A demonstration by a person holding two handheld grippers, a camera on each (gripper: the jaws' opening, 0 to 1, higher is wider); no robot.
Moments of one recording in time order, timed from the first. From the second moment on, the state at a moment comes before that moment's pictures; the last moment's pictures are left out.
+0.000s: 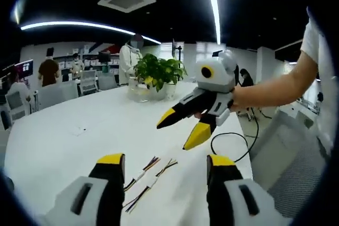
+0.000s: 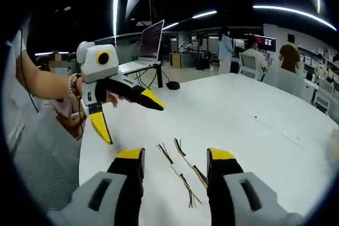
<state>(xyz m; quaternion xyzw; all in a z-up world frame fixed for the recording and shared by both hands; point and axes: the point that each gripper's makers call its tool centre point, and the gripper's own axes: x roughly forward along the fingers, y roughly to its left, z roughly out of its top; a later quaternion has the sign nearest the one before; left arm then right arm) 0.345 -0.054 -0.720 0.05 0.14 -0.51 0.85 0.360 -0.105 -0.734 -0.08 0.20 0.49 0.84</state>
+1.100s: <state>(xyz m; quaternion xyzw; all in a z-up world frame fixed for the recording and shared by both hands) 0.238 0.087 -0.626 0.01 0.02 -0.30 0.95 0.266 -0.218 -0.646 0.00 0.09 0.34 0.93</state>
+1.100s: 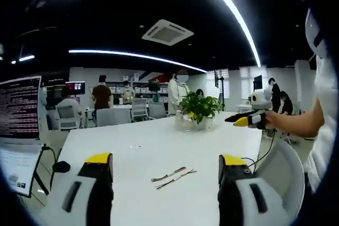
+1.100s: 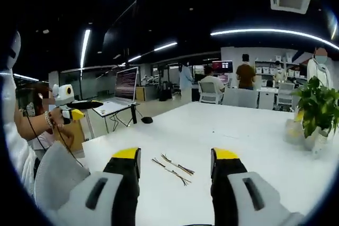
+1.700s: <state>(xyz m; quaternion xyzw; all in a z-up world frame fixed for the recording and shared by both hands) 0.189 0.116 -0.647 0.00 0.02 -0.23 0.97 0.226 -0.271 -0.668 0.04 0.11 0.26 0.96</state>
